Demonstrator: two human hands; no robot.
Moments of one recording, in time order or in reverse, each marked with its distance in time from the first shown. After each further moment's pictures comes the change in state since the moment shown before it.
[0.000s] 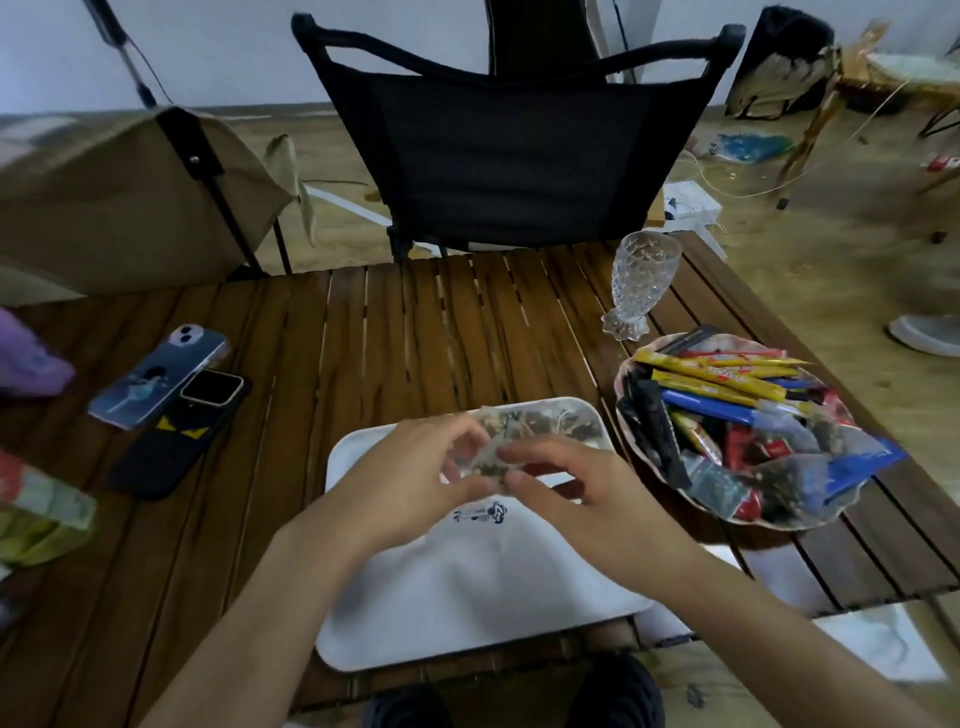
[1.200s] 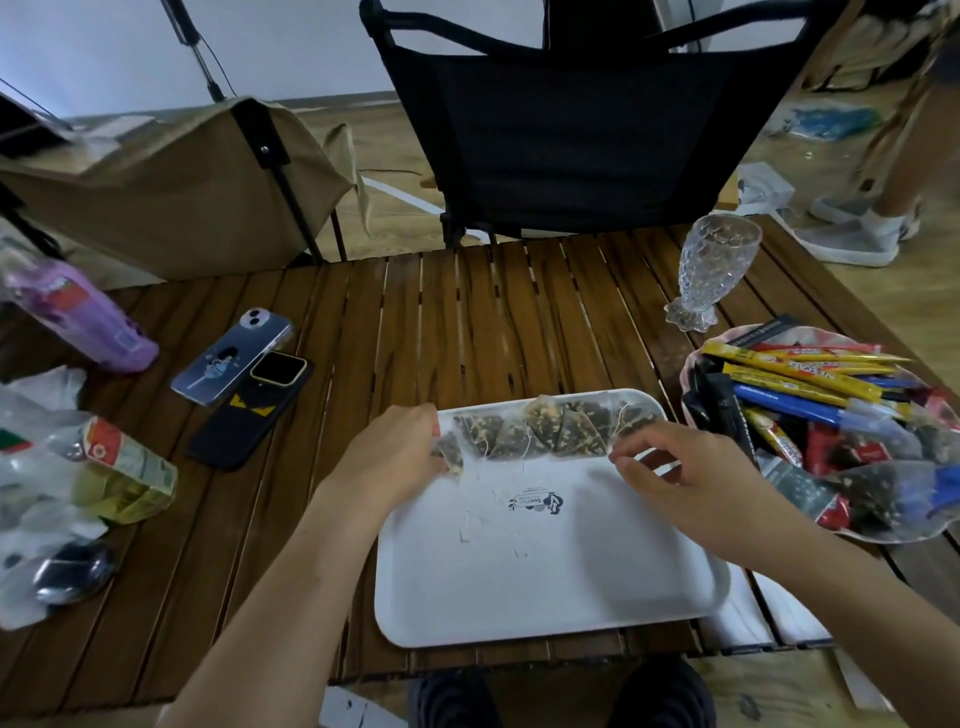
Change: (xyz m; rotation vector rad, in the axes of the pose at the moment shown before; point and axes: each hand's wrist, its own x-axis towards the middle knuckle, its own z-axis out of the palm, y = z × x) left_hand 0.004 -0.057 -0.017 0.320 0.015 -0.334; right_hand 0.016 0.041 -0.024 -0.290 0.007 0.108
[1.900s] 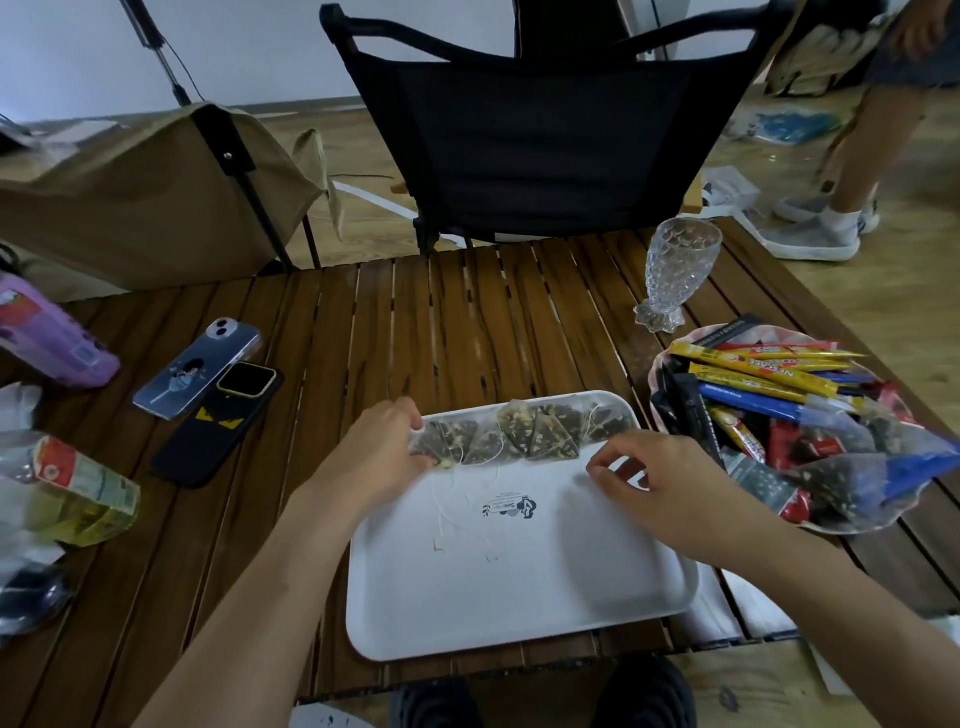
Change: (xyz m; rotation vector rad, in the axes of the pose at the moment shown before) left_hand 0.014 0.003 0.009 -0.087 0.060 0.004; right_hand -0.001 0.006 -0.003 -0.132 -0.030 -0.012
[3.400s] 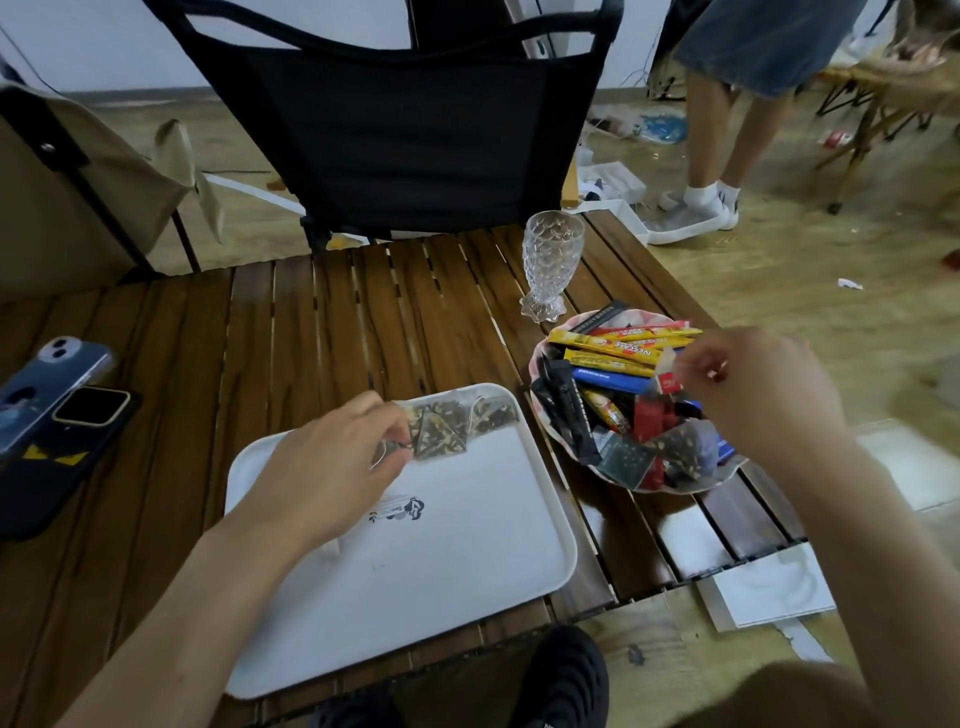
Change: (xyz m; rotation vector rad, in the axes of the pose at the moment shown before) left_hand -0.025 0.077 0.002 0.105 0.093 0.365; right_hand -0.034 0.066 -0.122 -0.323 0.497 0.350
